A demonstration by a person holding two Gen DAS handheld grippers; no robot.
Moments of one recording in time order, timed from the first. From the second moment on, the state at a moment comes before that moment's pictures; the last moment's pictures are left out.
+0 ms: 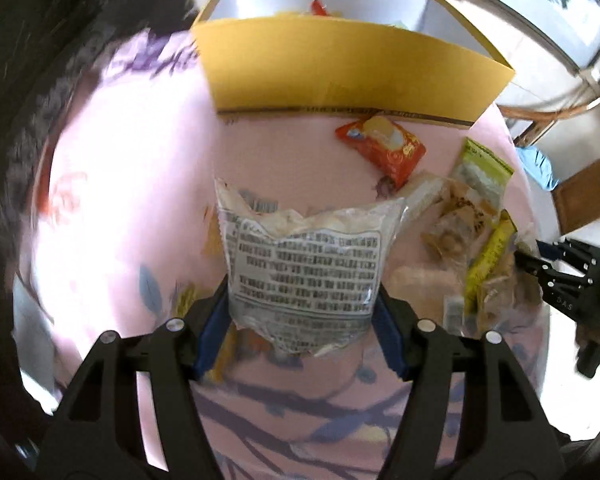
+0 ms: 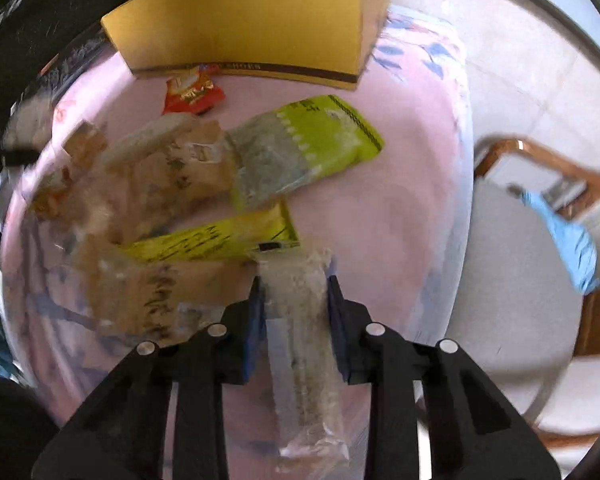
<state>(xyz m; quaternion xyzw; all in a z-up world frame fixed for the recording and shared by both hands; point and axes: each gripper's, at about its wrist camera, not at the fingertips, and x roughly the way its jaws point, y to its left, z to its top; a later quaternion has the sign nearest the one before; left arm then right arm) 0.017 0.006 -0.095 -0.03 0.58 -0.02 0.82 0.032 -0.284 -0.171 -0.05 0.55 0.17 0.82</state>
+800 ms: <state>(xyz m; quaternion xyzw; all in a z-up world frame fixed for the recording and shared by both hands) 0.098 0.027 0.014 -0.02 0.46 -0.12 0.88 0.085 -0.231 0.050 0.07 0.35 0.19 0.91</state>
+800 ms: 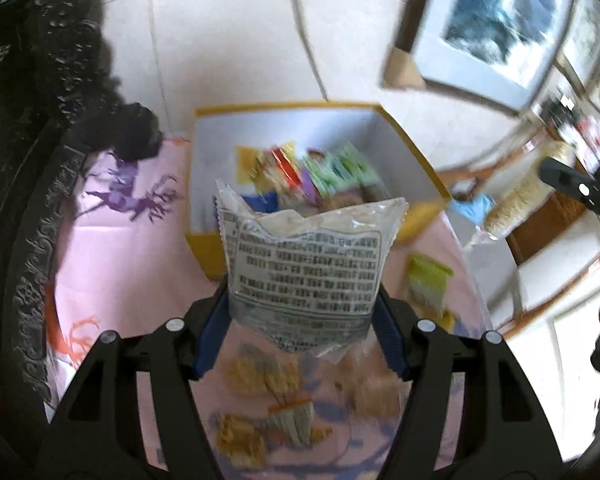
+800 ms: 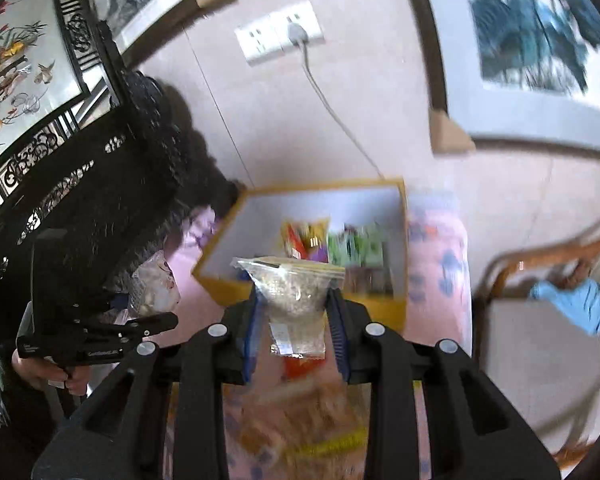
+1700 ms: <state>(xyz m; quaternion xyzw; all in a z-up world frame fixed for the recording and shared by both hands) 0.202 -0.013 -0.017 0.15 0.46 0.02 0.88 0.212 -0.227 0.043 -0.04 0.37 0.10 0.92</state>
